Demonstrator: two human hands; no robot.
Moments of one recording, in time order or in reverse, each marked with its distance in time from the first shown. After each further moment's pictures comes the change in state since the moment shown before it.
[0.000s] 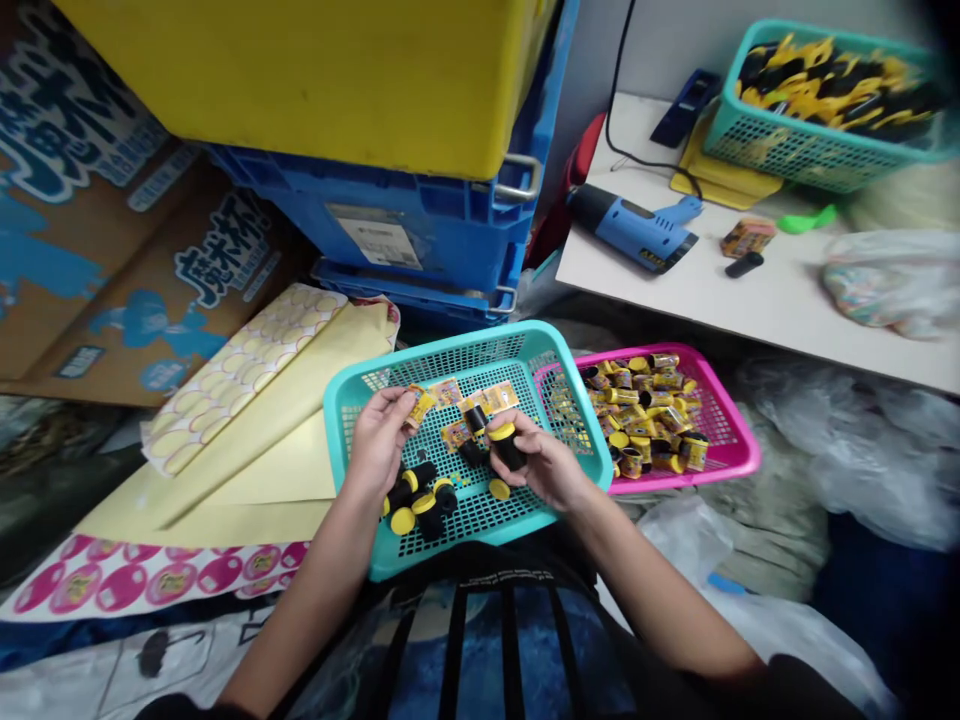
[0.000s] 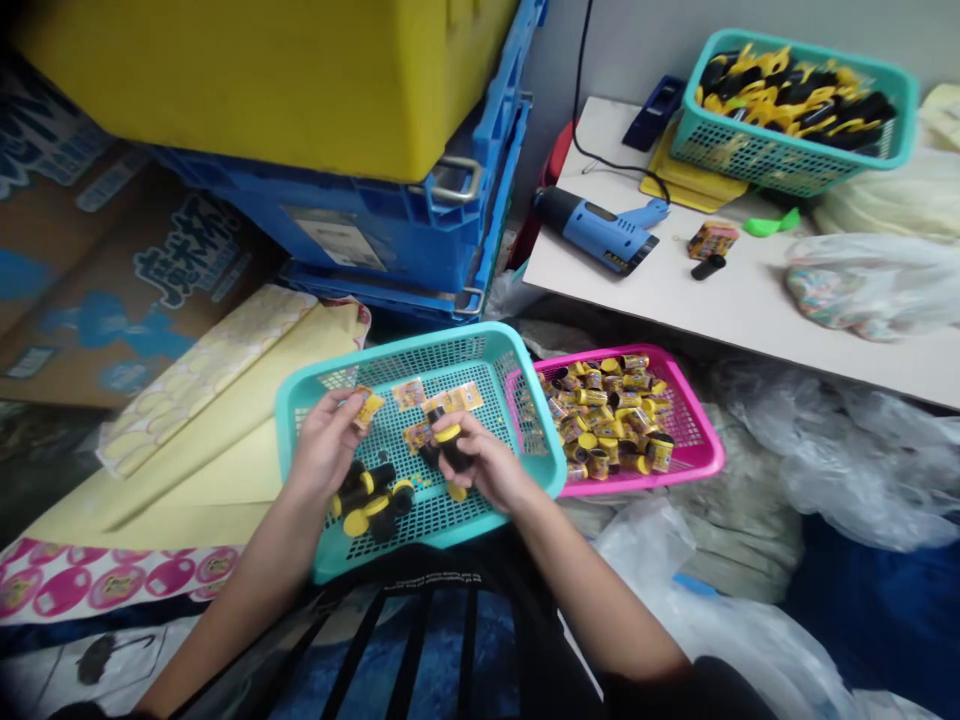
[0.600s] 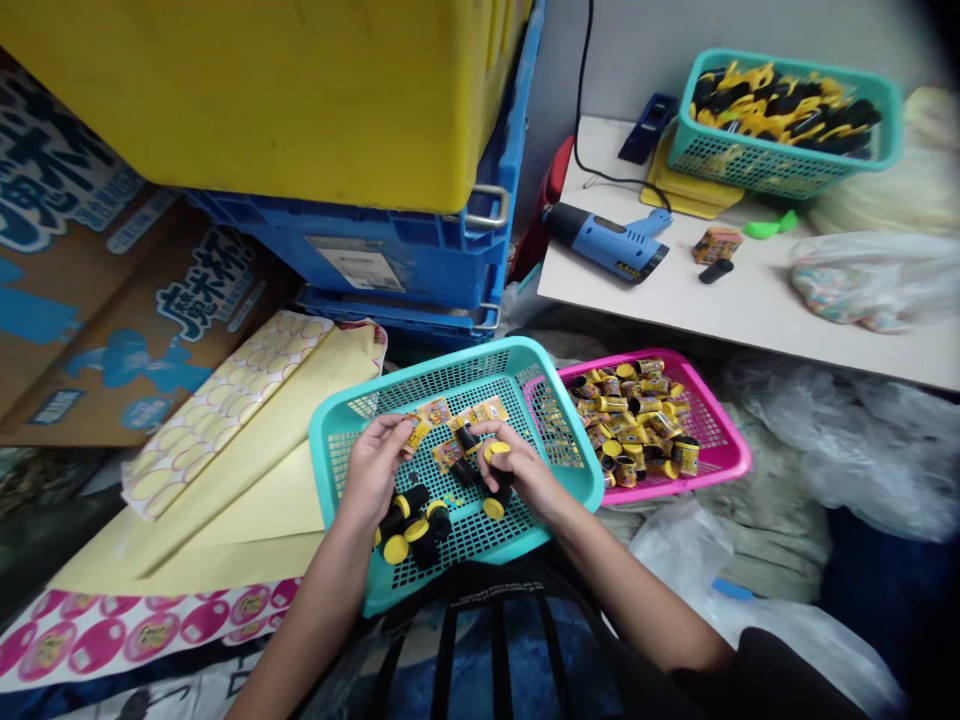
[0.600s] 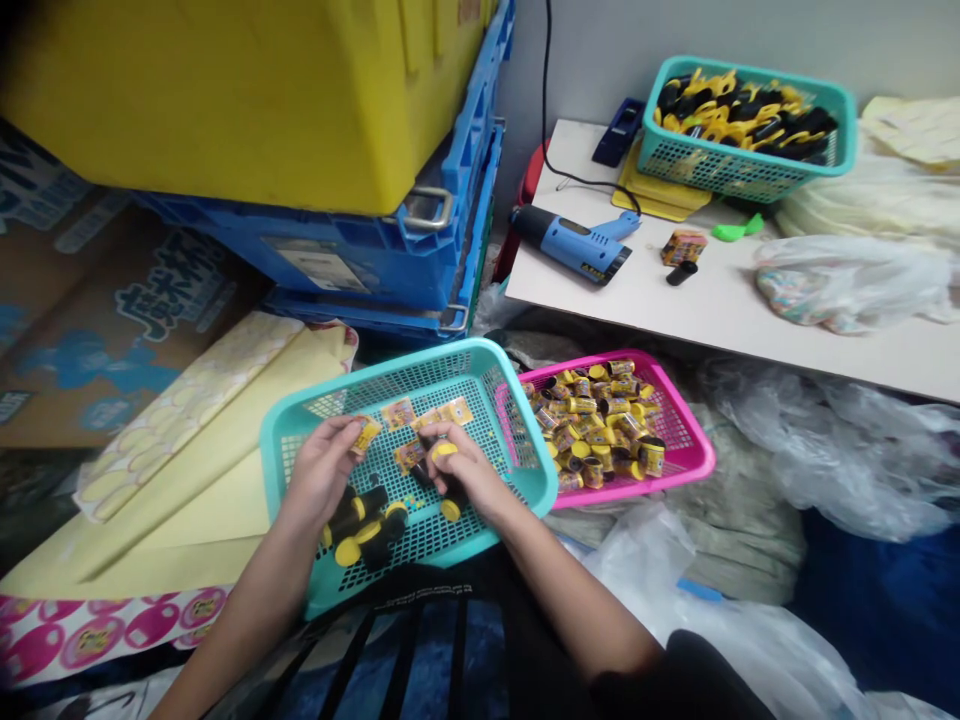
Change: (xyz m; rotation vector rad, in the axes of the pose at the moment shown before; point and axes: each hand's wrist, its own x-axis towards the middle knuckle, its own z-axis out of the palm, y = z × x) left_hand 0.003 -0.009 -0.001 0.105 -0.038 -0.029; right_hand 0.012 0.006 0.004 0.040 0.147 -0.101
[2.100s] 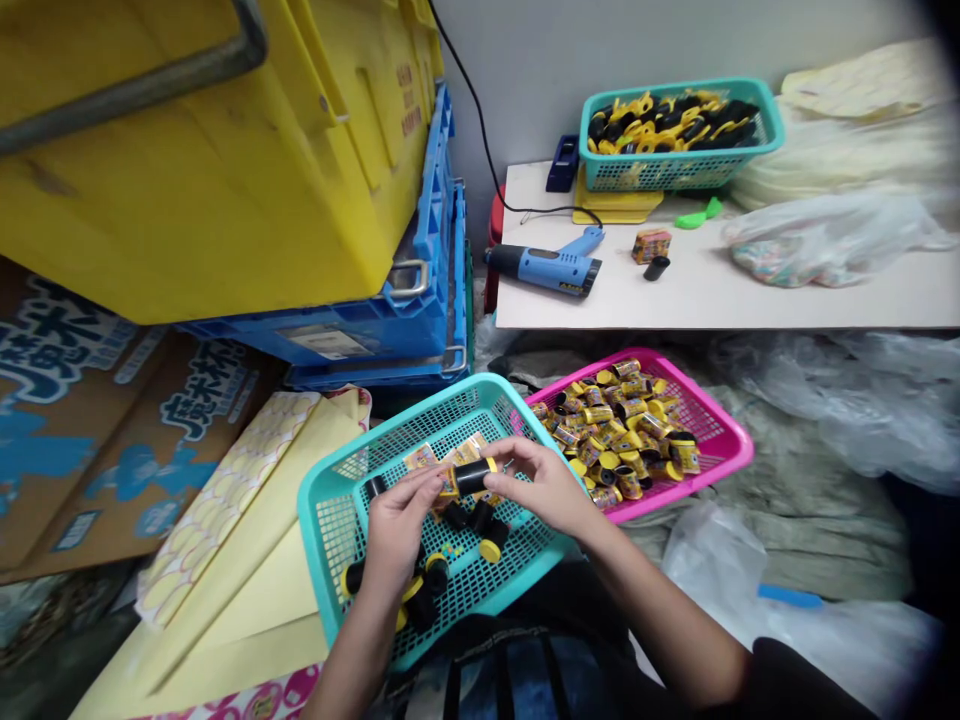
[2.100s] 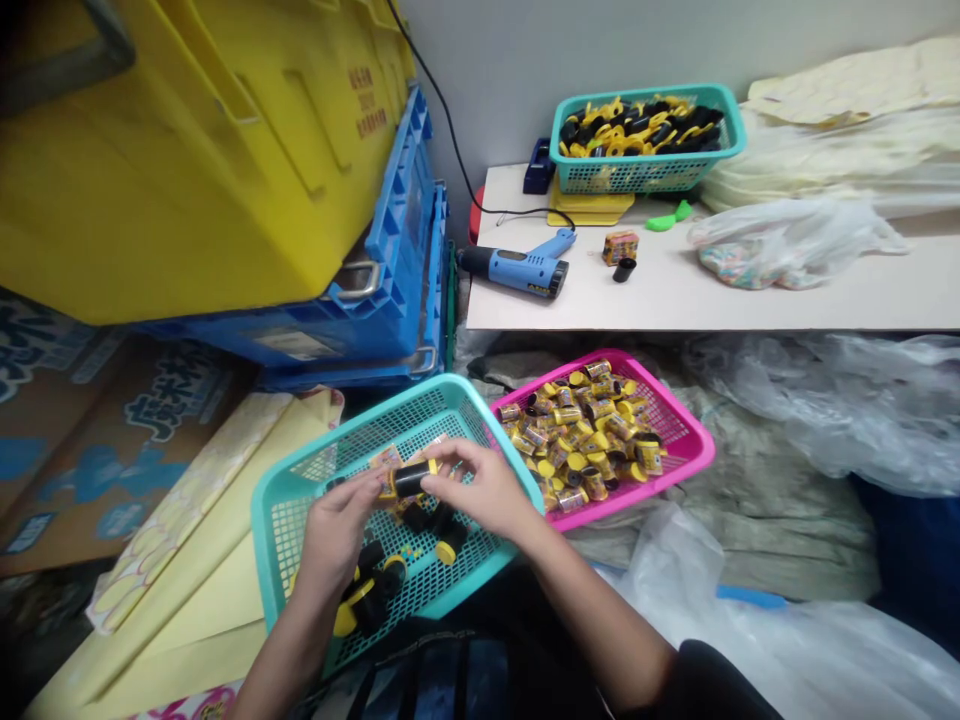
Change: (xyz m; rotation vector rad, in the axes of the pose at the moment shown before) left_hand -0.033 0.014 0.063 0.417 -0.160 0.183; right_hand -0.018 -0.051 -0.029 -0.351 0.192 -0.264
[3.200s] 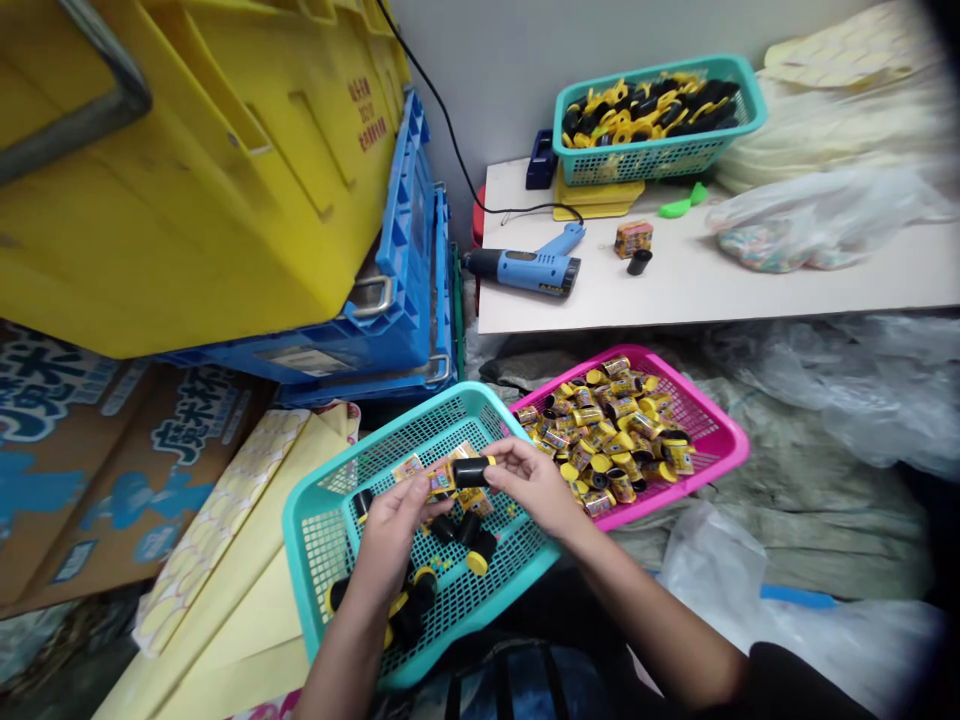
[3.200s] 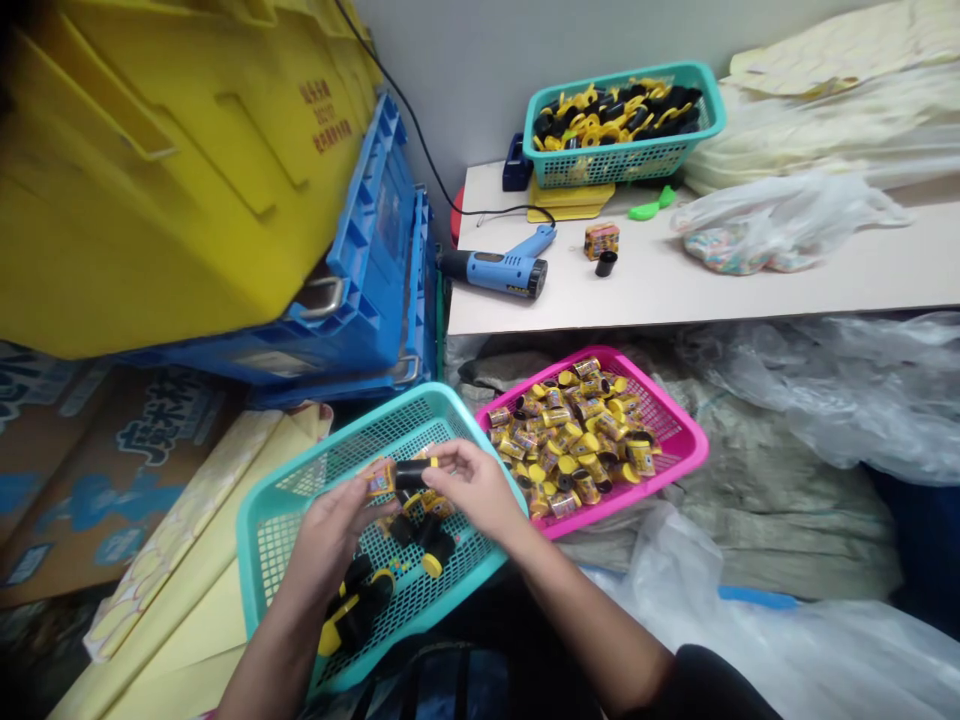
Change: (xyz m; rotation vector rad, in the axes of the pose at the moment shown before) left_hand 0.005 0.023 0.028 -0.099 -0.178 -0.202; right_hand 0.001 0.016 -0.018 0.368 0.104 0.089
